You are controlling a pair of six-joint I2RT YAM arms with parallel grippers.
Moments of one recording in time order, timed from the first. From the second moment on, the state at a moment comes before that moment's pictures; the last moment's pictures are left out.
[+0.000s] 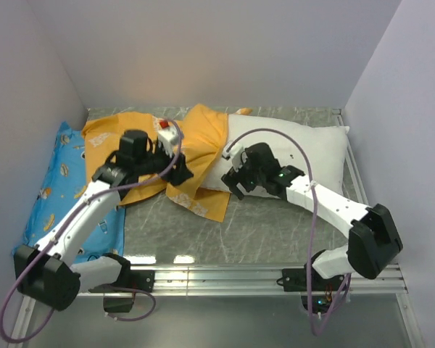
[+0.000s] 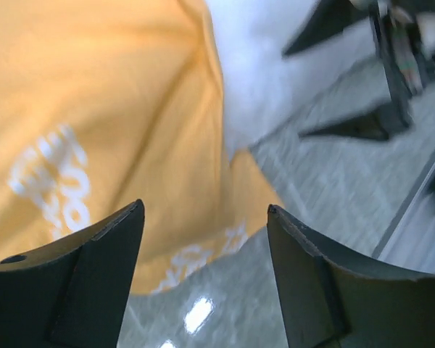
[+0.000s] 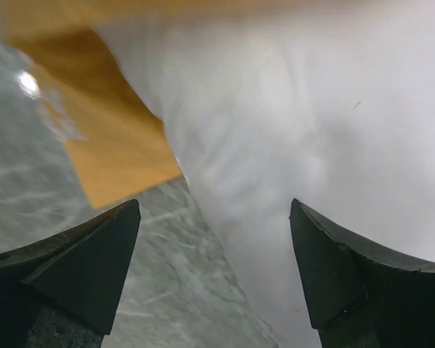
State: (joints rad) left arm -0.35 1.22 1.11 -0.39 0.55 0.04; right arm 0.63 1.37 1.02 -0.35 -0.16 -0.25
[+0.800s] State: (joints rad) left arm -0.40 0.94 0.74 -0.38 0.50 0.36; right arm 0.91 1.44 0.49 0.51 0.43 -0.85
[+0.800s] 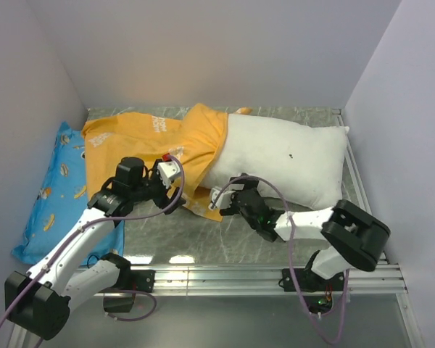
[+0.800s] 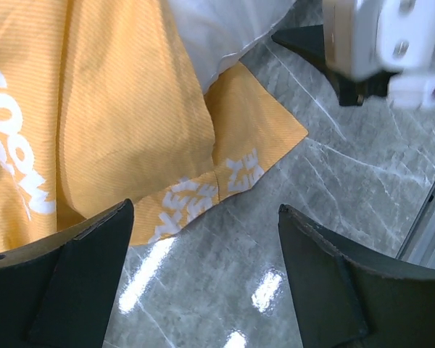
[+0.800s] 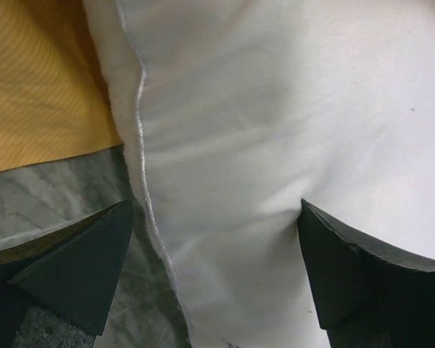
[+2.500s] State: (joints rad) left arm -0.96 1.37 0.87 0.02 0.24 1.23; right arm 0.69 1.69 1.29 -0.29 -0.20 -0.24
